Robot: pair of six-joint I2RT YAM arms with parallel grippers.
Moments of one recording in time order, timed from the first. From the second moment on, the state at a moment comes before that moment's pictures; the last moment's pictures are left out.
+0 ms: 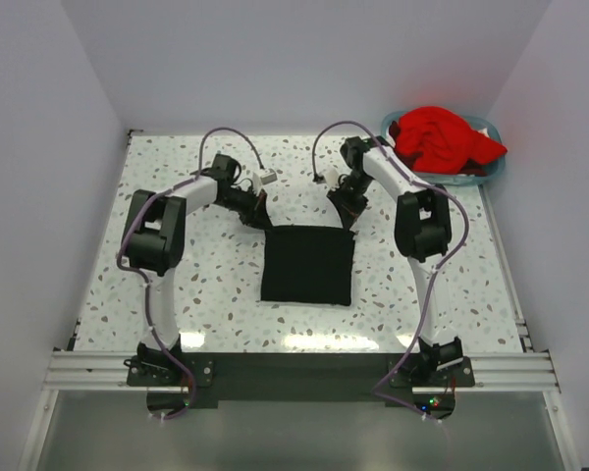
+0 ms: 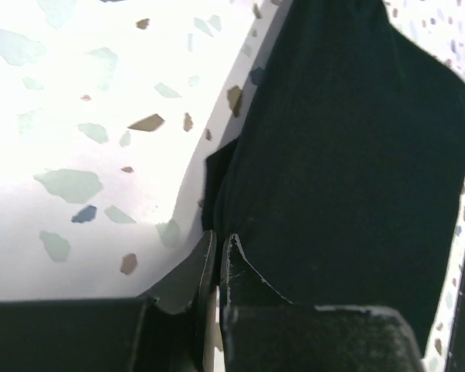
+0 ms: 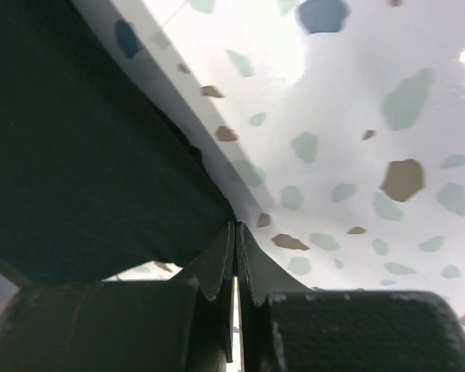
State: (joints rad) left arm -0.22 2.11 1.44 -0.55 0.94 0.47; right arm 0.32 2.39 2.10 -1.33 -0.36 -0.56
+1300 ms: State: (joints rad) left arm -0.29 2.05 1.08 0.16 1.03 -0.47; right arm 0.20 2.16 1.53 -0.93 -0.86 -0.08
